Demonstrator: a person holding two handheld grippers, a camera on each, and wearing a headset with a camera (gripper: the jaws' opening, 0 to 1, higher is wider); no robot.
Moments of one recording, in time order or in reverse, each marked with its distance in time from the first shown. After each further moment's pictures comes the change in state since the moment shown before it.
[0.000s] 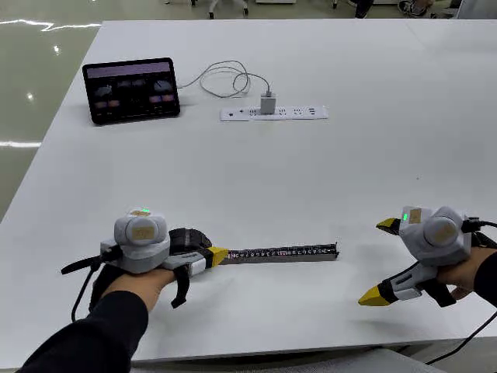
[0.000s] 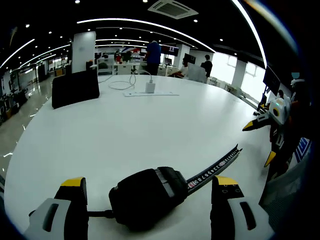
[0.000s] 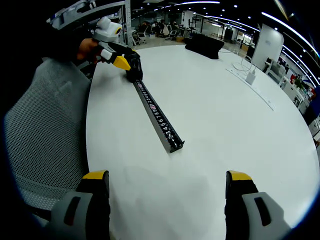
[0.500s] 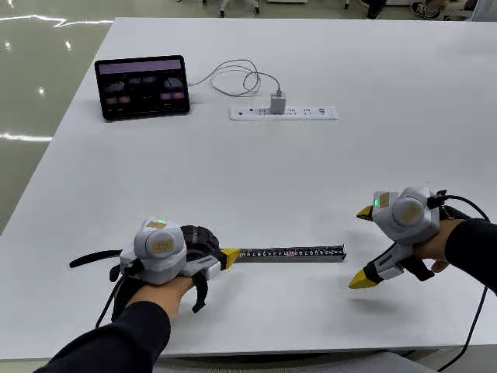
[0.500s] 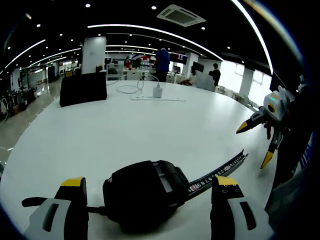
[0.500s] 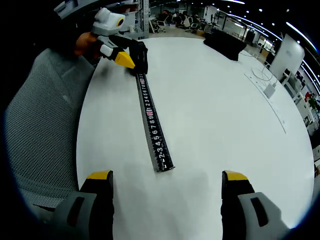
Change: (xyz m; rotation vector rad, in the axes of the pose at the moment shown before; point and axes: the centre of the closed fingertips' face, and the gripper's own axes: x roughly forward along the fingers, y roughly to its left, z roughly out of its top) left arm 0.004 0.002 -0.004 -0.054 -0.070 0.064; right arm 0.029 -0.016 0.024 -0.162 0.094 0.078
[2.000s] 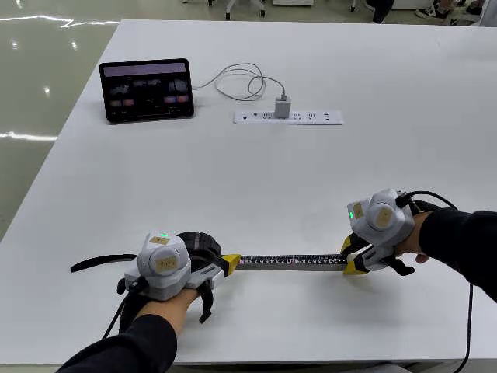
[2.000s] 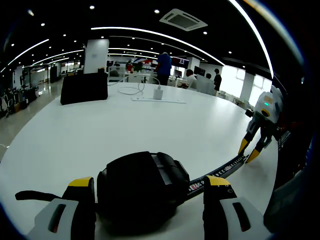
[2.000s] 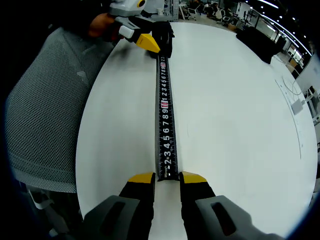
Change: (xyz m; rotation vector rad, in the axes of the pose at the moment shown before) left arm 0.004 -0.003 -0.010 -0.020 -0.020 -0.006; right arm 0.024 0.009 -0.002 -0.176 0.129 0.159
